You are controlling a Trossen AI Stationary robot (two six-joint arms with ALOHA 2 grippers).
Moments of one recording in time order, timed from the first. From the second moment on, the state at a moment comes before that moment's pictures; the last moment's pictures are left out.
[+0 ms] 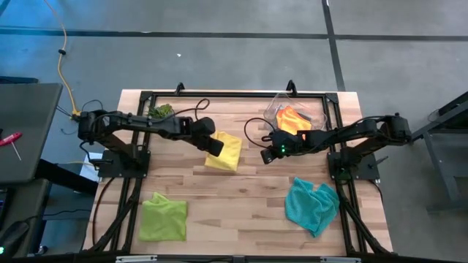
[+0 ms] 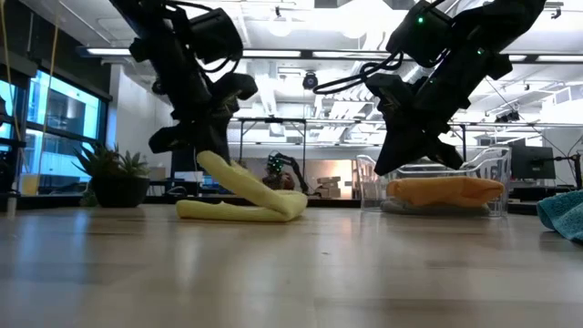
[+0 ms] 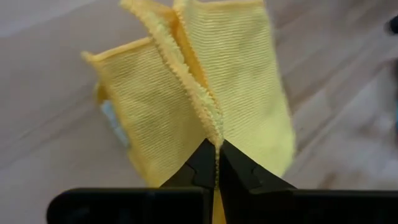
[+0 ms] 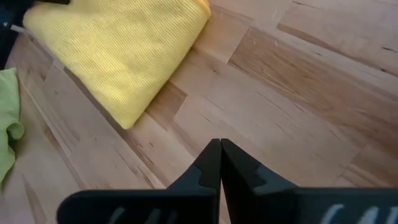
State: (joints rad) left arm 0.33 1.50 0.86 -0.39 0.04 -0.86; right arm -0.08 1.41 0.65 -0.09 0.05 0.94
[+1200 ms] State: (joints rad) left arm 0.34 1.51 0.86 -0.57 -0.11 -0.71; right arm -0.08 1.41 0.65 -0.09 0.07 1.03
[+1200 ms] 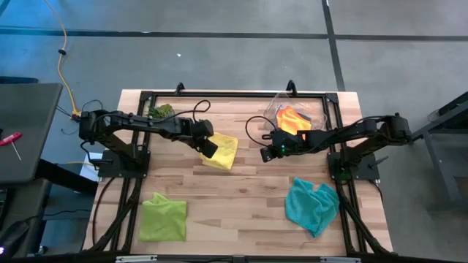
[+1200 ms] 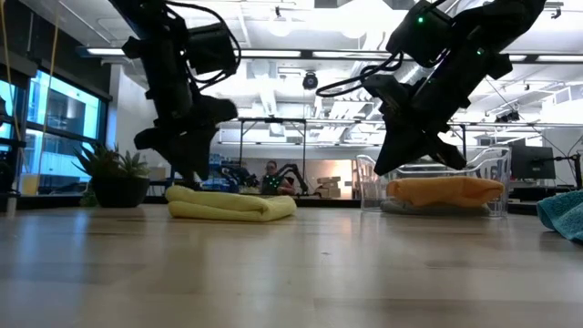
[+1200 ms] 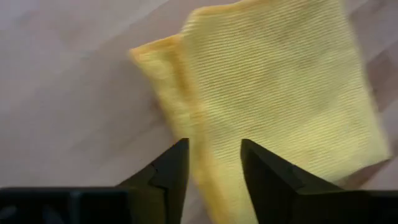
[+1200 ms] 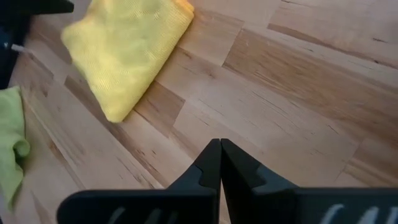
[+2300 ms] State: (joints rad) left arm 0.45 1.36 0.54 -0.24 0.08 -0.30; right arm -0.14 2.00 1.21 -0.08 -0.13 1.32
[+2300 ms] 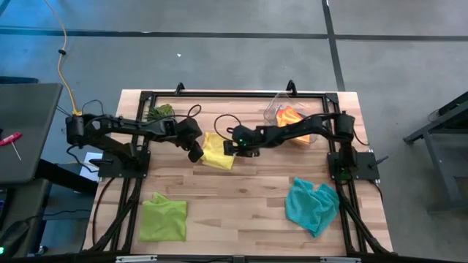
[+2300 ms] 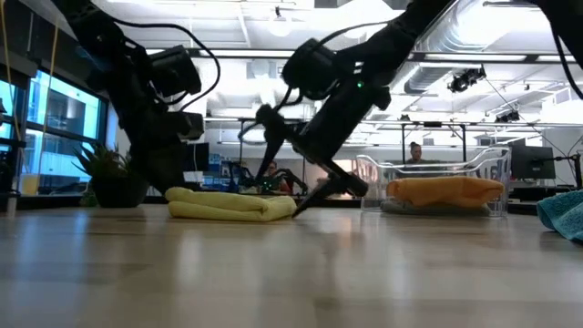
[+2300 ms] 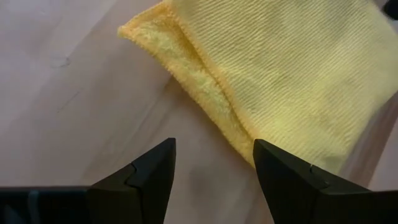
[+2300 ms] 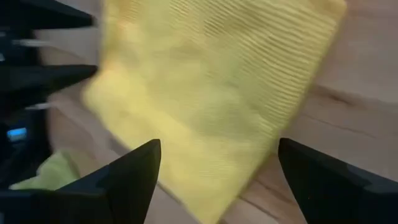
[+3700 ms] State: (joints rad) left arm 0.55 1.12 0.66 -0.32 0.15 -0.23; right arm -0.27 1.77 1.21 -0.31 -0.19 1.06
